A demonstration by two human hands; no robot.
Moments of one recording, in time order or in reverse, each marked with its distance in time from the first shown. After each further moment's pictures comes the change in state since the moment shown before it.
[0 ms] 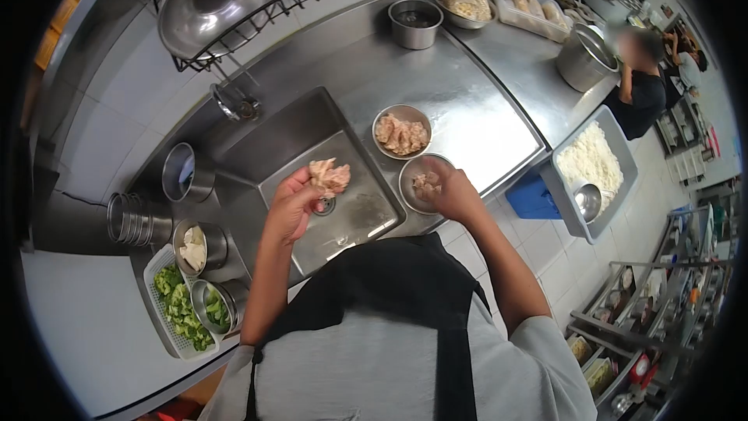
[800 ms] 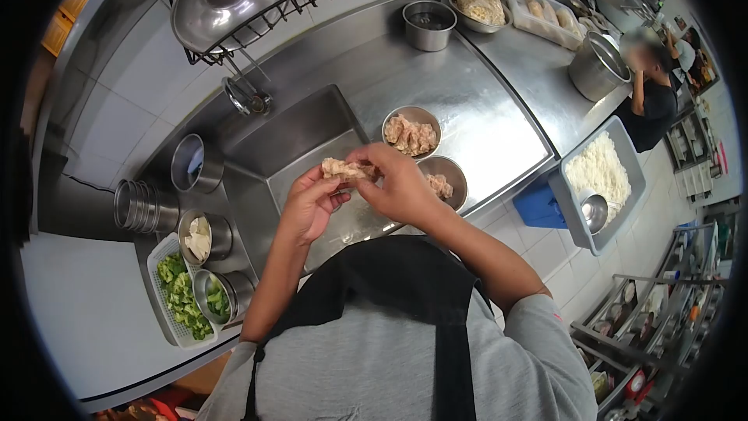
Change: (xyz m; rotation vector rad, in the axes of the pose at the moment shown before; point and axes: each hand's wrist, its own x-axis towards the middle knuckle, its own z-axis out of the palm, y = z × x) left_hand -0.006 -0.001 0.033 -0.222 0.047 0.002; right_hand 0.016 -0.115 0.019 0.267 -0.041 -0.542
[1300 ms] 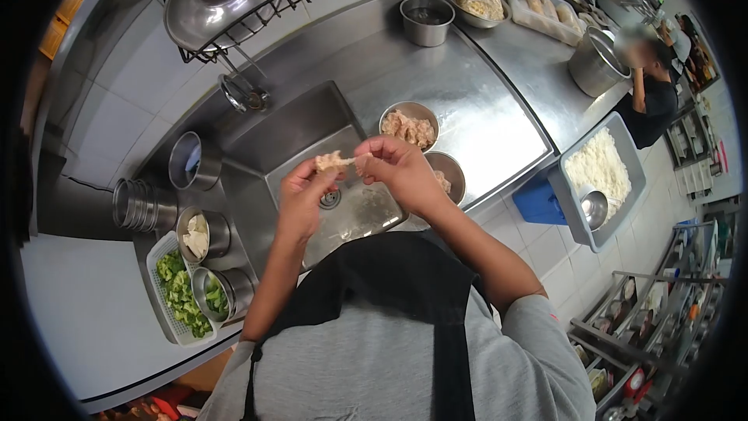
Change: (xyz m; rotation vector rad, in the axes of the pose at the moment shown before) left_hand 0.003 -0.008 0.003 0.327 0.141 0.251; right_hand 0.000 0.030 -0.003 0.772 -0.032 0.337
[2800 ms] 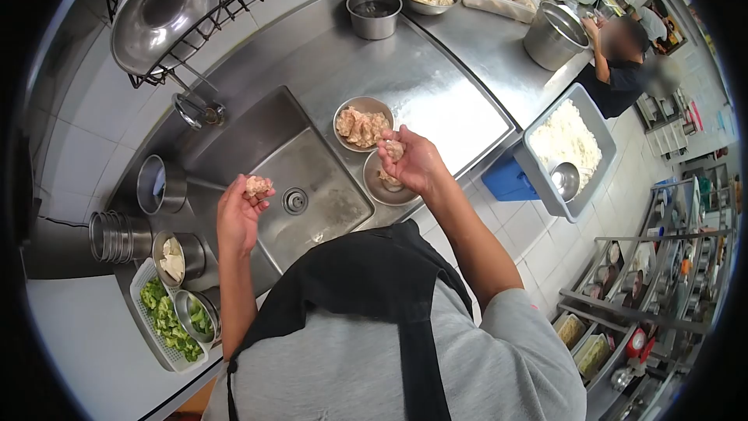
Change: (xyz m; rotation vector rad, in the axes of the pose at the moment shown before) left_hand -0.006 0.010 -0.055 -0.143 0.078 -0.147; right_hand -0.017 0.016 -0.096 0.794 0.392 0.283
